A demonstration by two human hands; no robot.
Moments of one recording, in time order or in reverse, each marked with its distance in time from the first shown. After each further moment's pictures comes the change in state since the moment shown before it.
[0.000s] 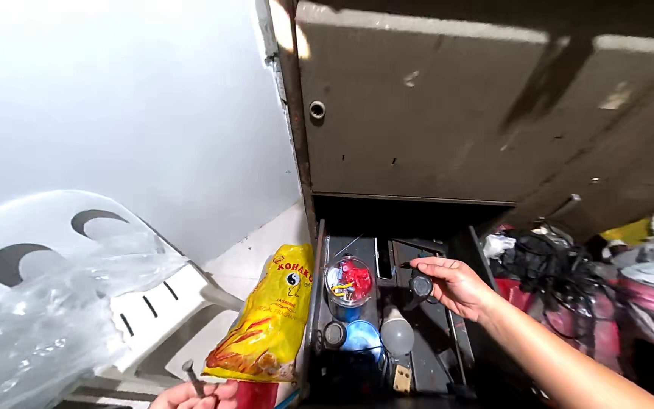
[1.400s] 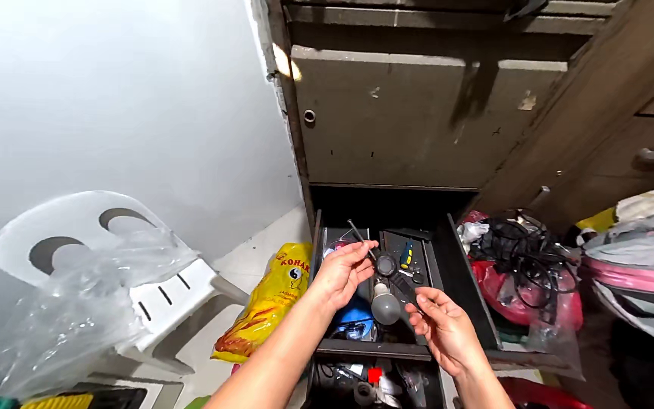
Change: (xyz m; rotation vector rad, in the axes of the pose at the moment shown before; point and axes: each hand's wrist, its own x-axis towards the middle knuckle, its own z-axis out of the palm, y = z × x) left_hand 0.109 0.049 0.184 -0.670 -0.122 -0.650; right_hand -0.123 0.068 0.030 0.219 0.284 -0.131
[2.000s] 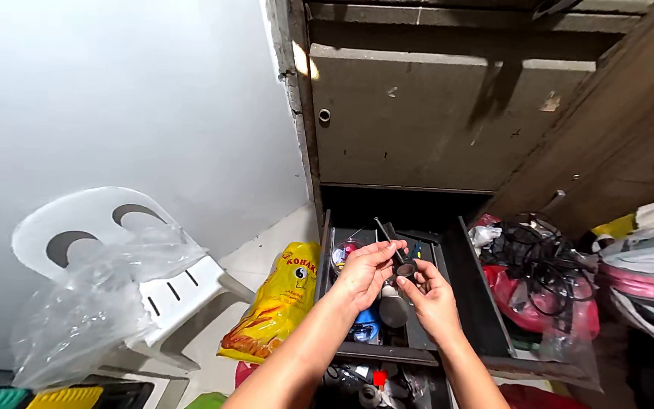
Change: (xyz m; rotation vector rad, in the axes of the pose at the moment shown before) left_hand 0.000 -0.003 0.015 -0.080 -0.101 0.008; right_hand 0.042 0.018 0.027 -0.367 -0.154 -0.552
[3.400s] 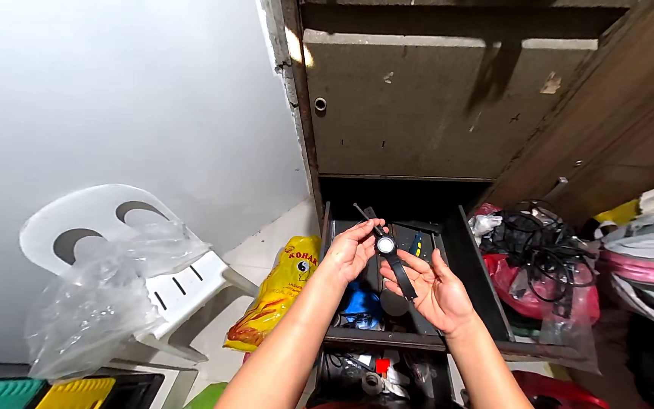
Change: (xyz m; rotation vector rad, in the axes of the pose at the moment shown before) left_hand 0.025 0.010 -0.018 -0.036 0.120 -0.019; right_hand 0.005 -0.008 -0.025 0.858 -0.294 0.560
